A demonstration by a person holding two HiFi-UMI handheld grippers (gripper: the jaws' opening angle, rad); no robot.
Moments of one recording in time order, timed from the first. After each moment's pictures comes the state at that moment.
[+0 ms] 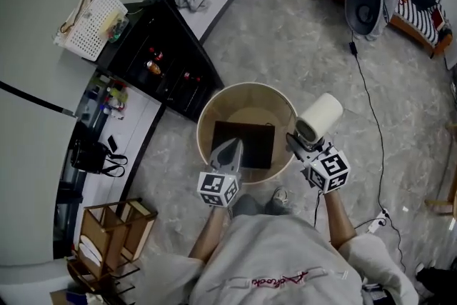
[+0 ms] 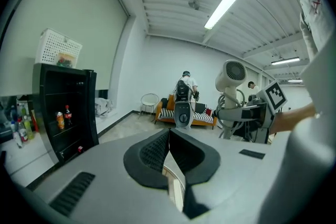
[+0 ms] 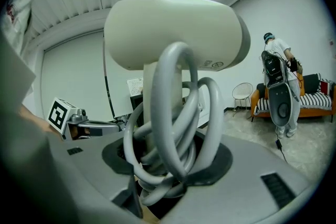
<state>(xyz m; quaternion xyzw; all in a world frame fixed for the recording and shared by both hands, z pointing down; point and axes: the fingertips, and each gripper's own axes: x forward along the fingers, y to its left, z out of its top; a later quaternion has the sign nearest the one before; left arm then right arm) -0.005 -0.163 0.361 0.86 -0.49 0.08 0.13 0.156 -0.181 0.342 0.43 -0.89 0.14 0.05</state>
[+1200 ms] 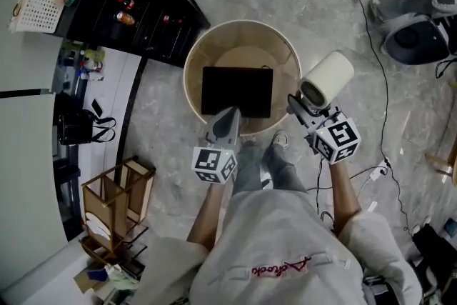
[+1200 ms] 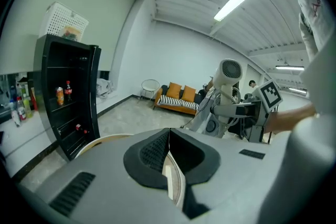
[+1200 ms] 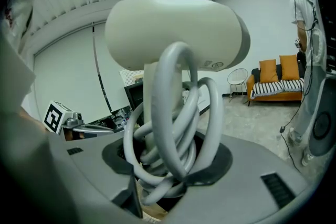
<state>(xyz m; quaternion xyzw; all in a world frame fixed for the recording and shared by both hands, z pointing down) -0.021 -0.169 0.435 0.85 -0.47 0.12 0.22 0.141 -0.204 0.413 0.43 -0.87 0.21 0.07</state>
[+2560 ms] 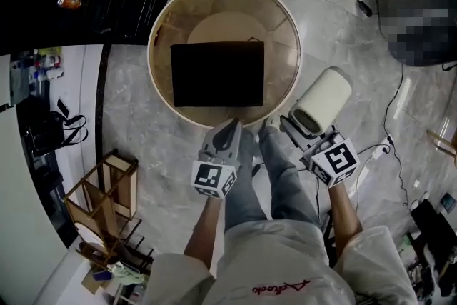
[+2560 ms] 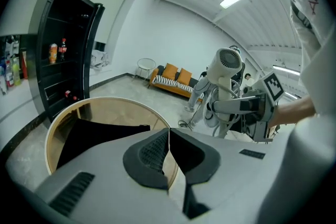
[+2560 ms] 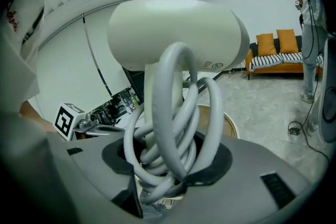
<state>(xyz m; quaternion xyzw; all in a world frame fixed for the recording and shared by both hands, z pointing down) -0.009 -0.137 0.628 0.85 -0.41 0.17 0.29 0.114 -0.159 0.593 0.41 -0.86 0.29 0.12</state>
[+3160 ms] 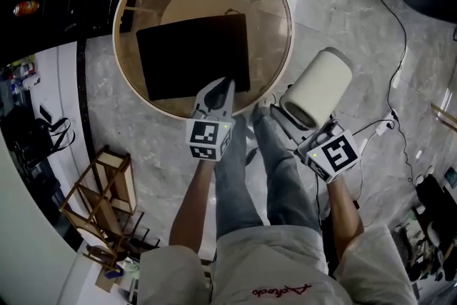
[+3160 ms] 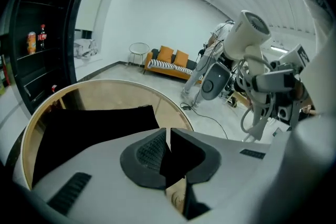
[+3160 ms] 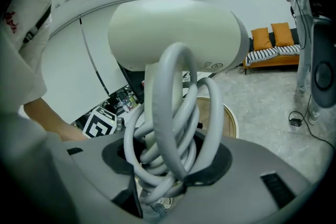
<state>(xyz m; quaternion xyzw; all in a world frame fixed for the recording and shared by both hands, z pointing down) 0.023 -0.181 0.761 0.85 -0.37 0.26 0.28 0.122 -0.151 0.661 0.41 -0.85 0.30 0.11</state>
